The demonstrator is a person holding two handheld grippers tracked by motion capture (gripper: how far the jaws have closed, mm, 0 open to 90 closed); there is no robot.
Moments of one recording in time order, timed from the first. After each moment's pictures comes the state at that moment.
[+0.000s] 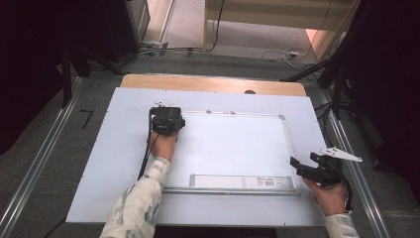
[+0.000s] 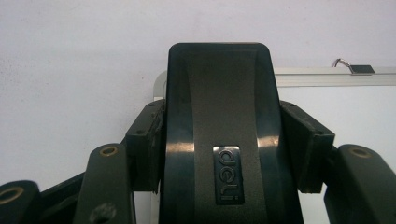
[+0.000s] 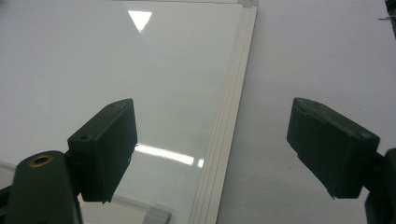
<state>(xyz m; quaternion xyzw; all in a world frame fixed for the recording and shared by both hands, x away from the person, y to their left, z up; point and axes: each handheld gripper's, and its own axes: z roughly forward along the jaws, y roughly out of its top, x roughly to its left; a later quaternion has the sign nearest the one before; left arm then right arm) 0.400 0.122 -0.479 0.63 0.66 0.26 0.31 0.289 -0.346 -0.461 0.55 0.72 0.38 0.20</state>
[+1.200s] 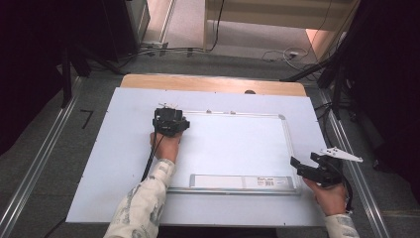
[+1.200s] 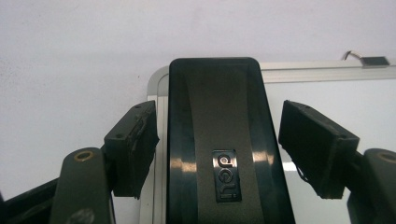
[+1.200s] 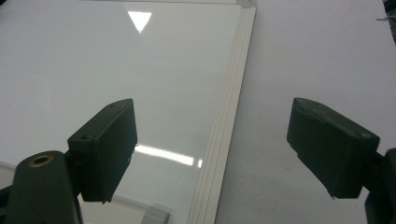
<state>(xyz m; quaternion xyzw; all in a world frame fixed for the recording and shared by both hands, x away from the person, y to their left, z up) 0.399 0.112 -0.483 0.63 0.66 0.28 0.31 0.288 -0.347 -0.461 0.55 0.72 0.38 0.21</state>
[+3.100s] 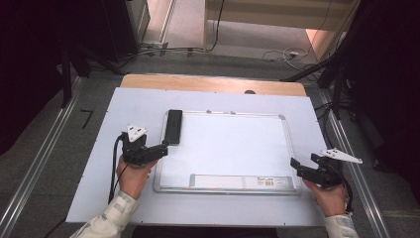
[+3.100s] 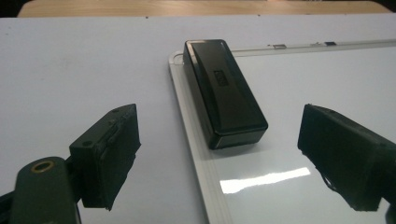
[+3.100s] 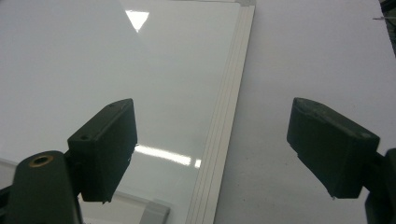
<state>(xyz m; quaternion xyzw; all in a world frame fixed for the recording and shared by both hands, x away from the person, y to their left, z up) 0.275 0.171 -0.452 0.65 0.58 0.27 0.41 0.285 -0.346 -0.462 0.55 0.72 0.37 0.21</state>
